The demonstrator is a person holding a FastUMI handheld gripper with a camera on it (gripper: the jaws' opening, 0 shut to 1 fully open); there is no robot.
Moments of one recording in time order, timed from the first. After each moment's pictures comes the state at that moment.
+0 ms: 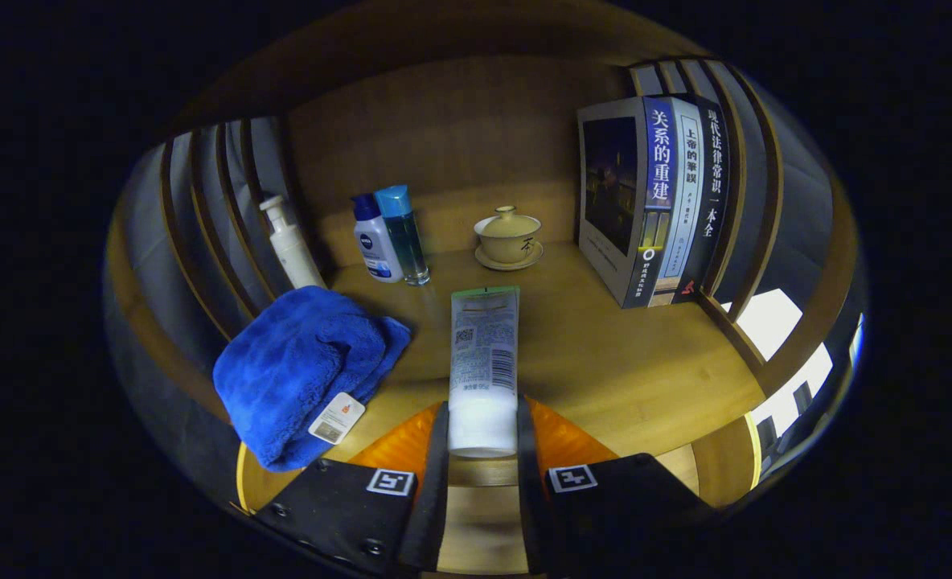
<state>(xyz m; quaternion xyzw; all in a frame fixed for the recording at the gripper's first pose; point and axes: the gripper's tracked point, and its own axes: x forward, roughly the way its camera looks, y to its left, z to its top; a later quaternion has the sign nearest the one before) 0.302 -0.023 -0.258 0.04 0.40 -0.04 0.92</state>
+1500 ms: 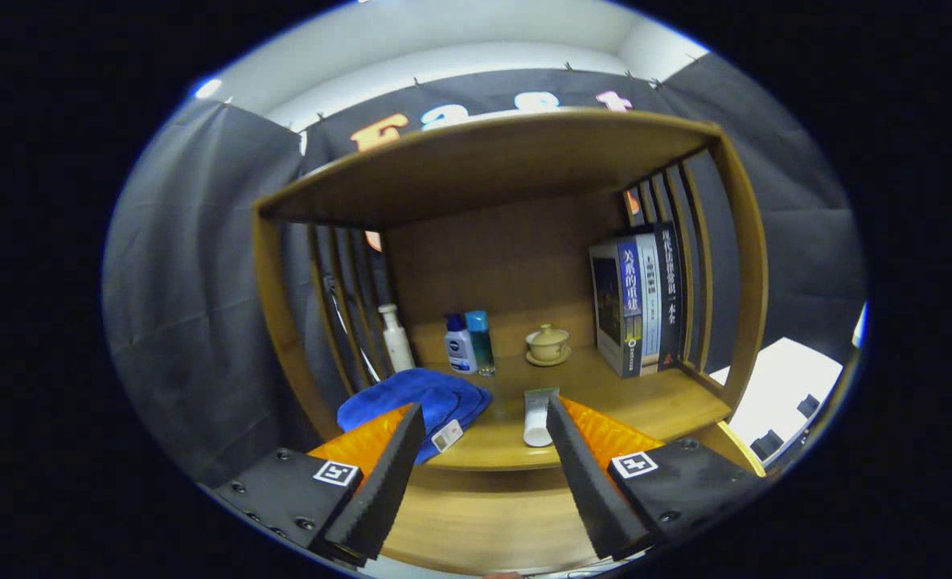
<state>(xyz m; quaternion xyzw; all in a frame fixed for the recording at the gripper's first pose) 0.185 0.036 -0.118 0.05 0.13 0.04 0.99</state>
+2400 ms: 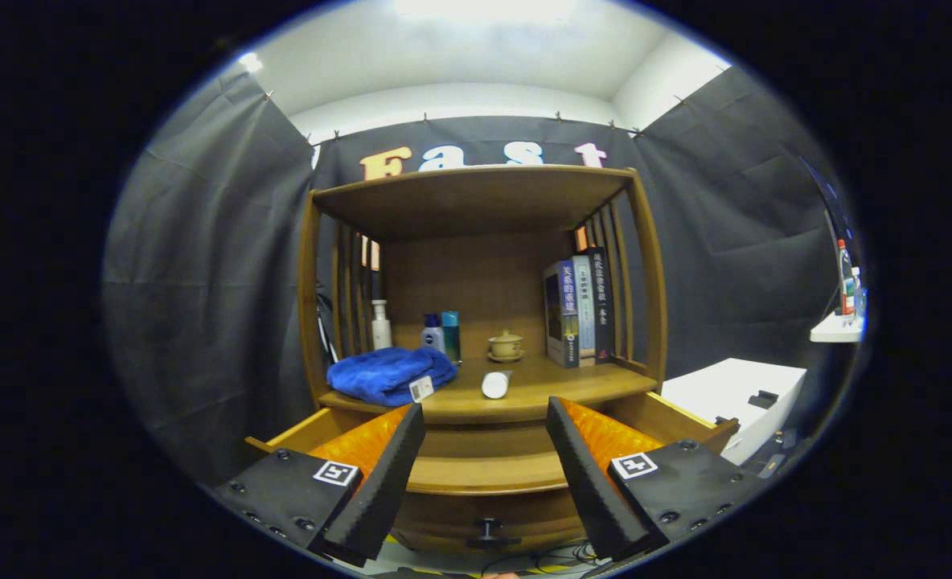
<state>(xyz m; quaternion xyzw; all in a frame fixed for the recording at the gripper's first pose) 0.054 0.007 -0.172 0.02 0.06 -0.03 1.00</state>
